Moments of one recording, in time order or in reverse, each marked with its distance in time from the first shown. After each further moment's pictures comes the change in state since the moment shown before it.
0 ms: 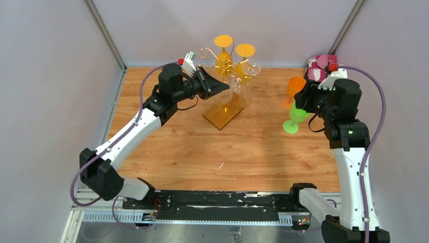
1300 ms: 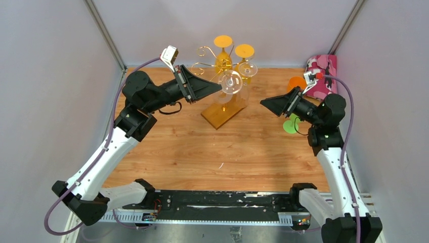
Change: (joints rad) left arm -0.042 -0.265 0.036 0.008 0.092 -0.091; right arm 0.001 -0.053 -0.431 0.766 -0.788 0.527
